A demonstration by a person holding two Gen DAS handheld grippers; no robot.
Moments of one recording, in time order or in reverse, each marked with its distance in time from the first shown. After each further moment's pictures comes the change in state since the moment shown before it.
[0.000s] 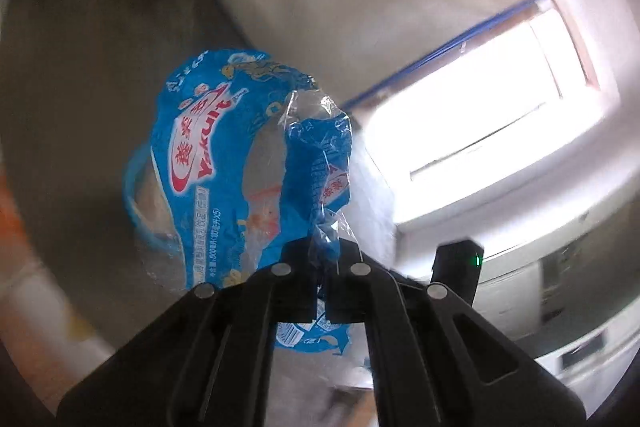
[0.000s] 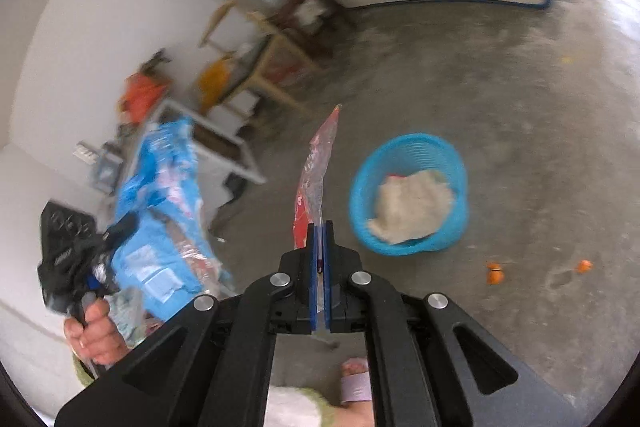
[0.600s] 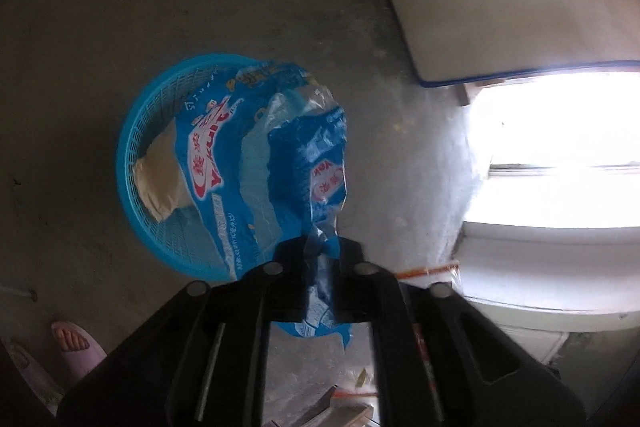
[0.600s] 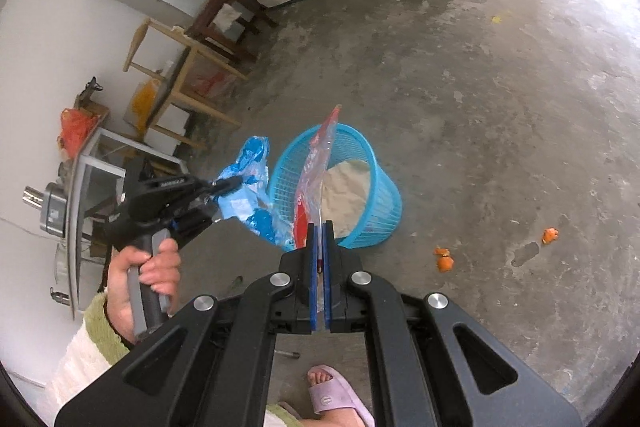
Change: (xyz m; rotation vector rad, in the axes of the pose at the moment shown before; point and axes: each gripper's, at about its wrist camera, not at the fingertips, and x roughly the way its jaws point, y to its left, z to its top) left arm 0.231 0.149 0.050 -0.296 0.220 0.282; right arm 0.038 -0.088 -0.009 0.159 0.001 -0.172
